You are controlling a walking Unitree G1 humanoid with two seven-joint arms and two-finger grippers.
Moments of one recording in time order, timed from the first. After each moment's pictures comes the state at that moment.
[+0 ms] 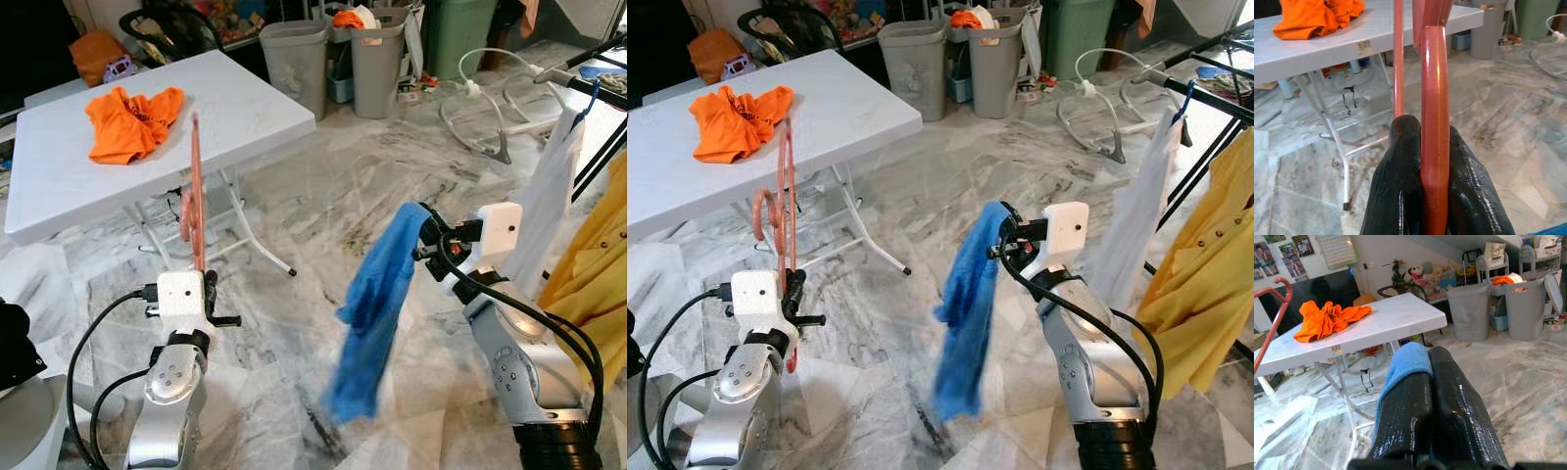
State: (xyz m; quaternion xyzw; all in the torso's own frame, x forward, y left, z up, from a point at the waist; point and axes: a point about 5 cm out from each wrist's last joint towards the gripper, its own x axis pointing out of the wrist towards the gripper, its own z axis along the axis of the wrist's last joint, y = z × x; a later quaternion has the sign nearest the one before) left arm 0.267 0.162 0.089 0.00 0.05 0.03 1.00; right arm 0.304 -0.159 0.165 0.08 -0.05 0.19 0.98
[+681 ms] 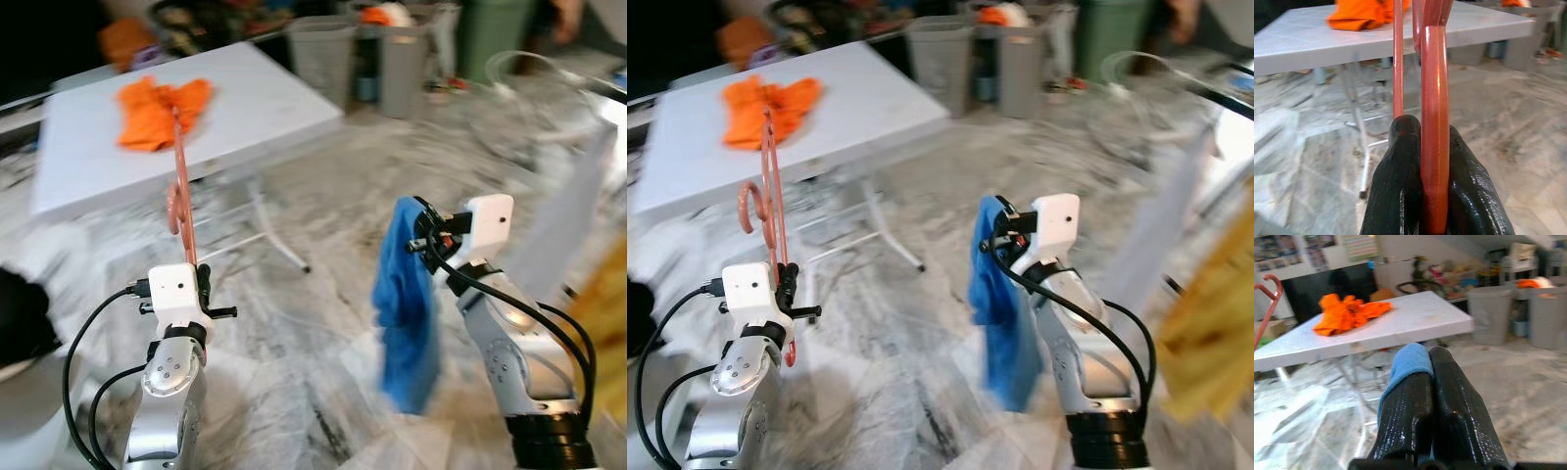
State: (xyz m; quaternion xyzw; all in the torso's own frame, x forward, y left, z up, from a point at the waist) left arm 0.272 0.166 0.094 -0.02 0.05 0.06 1.00; right arm 0.310 -0.148 0.171 0.06 -0.06 0.19 0.98
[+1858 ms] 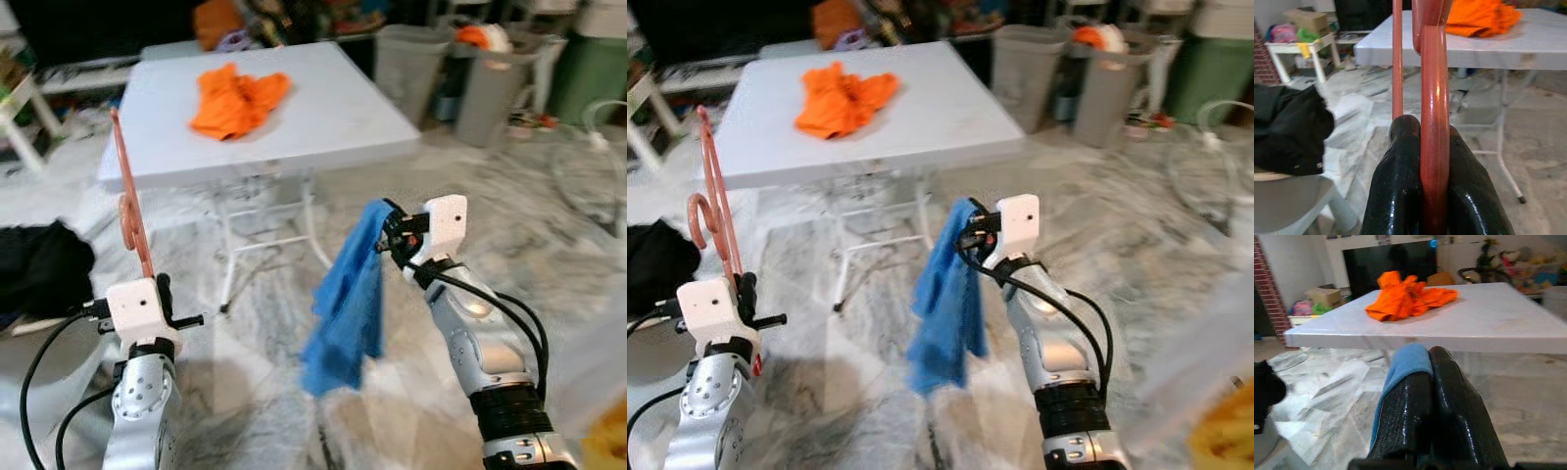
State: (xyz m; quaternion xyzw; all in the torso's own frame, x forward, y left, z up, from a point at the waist) left arm 0.253 0.199 0.090 -0.01 0.02 0.14 0.99; right arm 0.331 -0.119 0.151 0.05 -0.05 0.21 0.97
